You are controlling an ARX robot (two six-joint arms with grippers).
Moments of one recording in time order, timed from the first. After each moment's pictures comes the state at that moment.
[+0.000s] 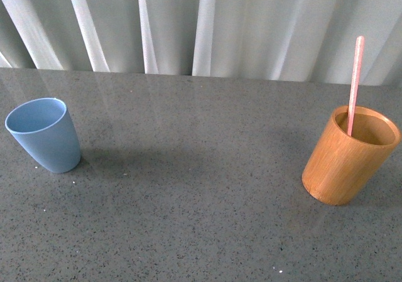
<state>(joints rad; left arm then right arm) 0.18 0.98 0.44 -0.13 -0.10 -0.37 0.00 0.00 0.02 0.00 0.00 -0.01</state>
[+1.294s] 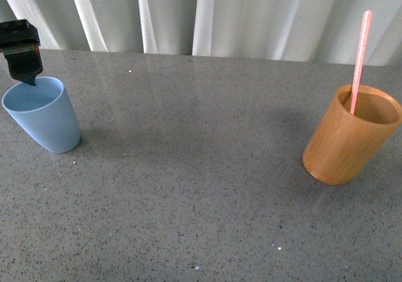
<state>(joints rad) 0.01 1.78 1.02 -0.22 -0.20 -0.32 0.00 0.00 0.02 0.00 0.00 -0.01</state>
